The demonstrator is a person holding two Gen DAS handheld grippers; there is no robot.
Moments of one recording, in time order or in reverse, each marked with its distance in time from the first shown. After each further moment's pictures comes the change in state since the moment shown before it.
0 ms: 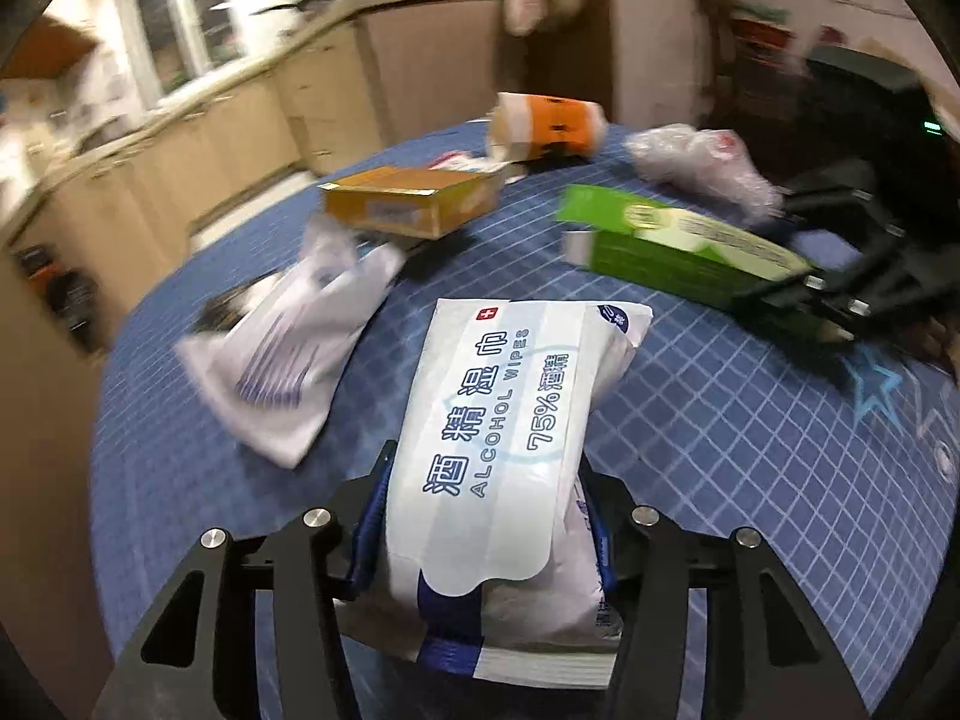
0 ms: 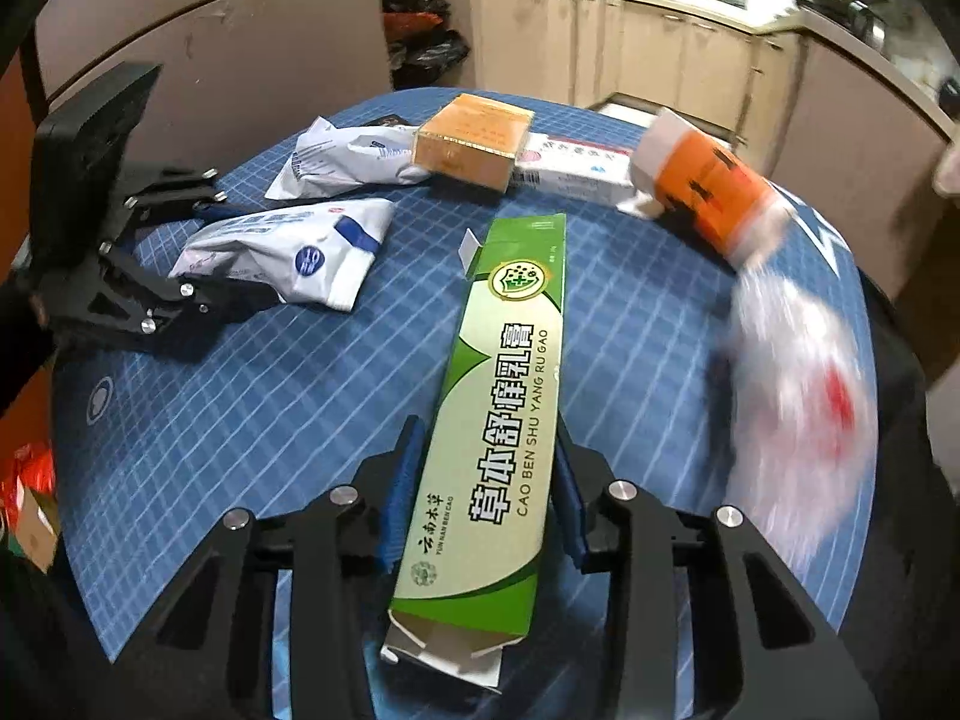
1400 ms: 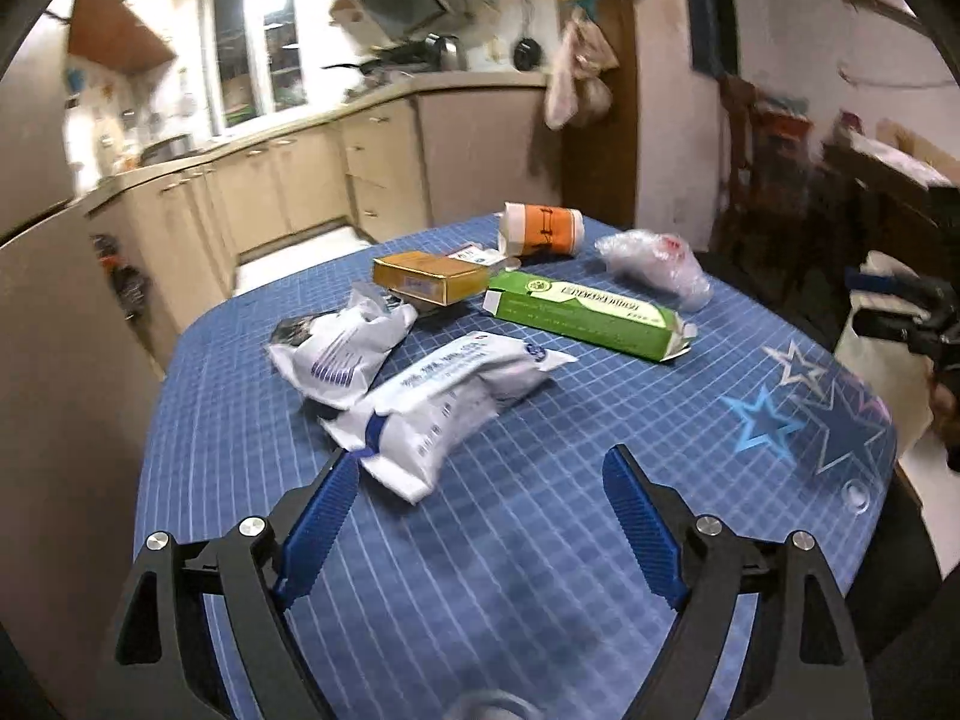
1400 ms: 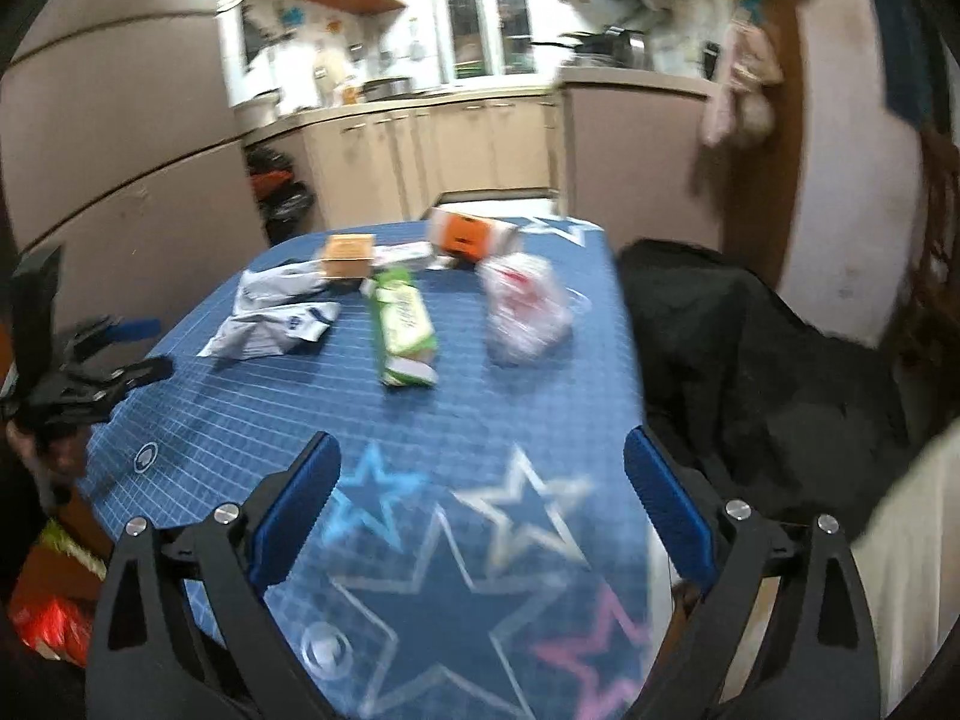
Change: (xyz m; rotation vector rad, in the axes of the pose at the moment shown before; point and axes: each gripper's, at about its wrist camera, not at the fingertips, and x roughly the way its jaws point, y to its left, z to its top) left arm -0.090 -0.007 -0.027 -0.084 -0.194 -0.017; right arm -0.119 0.012 -0.078 0.251 -0.306 -0.247
